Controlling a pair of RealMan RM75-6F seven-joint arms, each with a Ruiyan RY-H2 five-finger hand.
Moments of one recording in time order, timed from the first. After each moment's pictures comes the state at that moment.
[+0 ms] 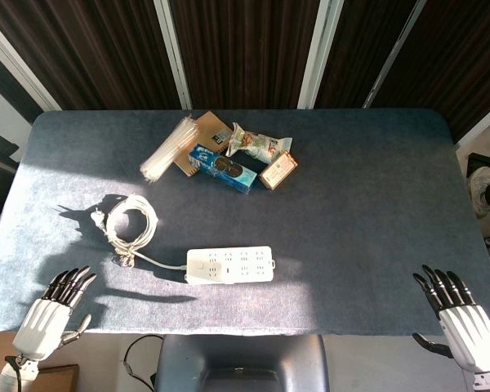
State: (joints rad) left arm -0.10 -1.27 0.11 -1.44 1.77 1.55 -0.04; right arm -0.05 -1.03 -0.10 -1.67 -1.74 1.53 -0.10
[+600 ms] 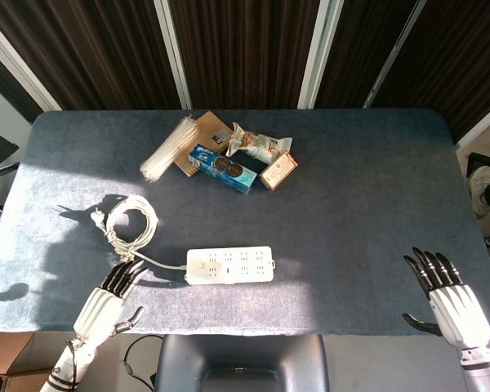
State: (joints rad) left arm -0.21 -1.57 0.05 -1.32 1.81 1.49 -0.08; right arm 0.04 -1.08 -0.03 -1.61 -1.68 1.46 -0.04
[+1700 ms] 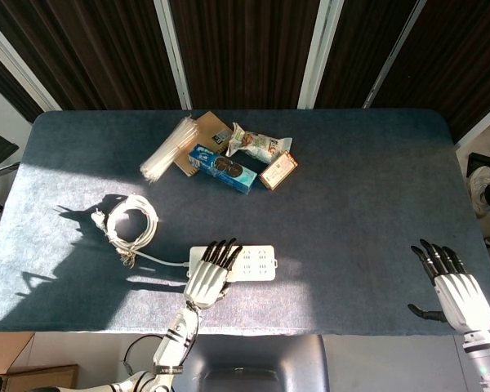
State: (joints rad) left arm -0.50 -2.12 -0.21 -1.17 1.45 1.12 0.54; right arm 0.09 -1.05 -0.01 -1.63 -1.55 1.35 0.00
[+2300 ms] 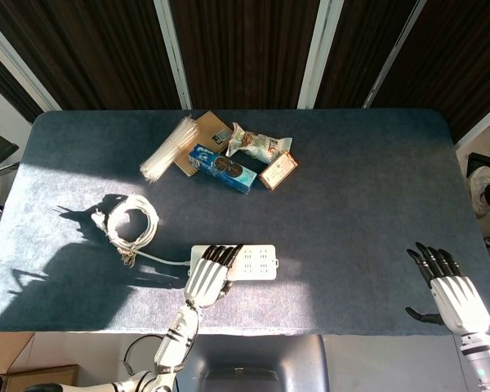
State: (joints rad) left arm -0.53 -2.12 -0.19 -1.18 1.44 1.18 0.51; right arm 0.09 -1.05 -0.03 -1.64 -1.57 1.35 -0.02
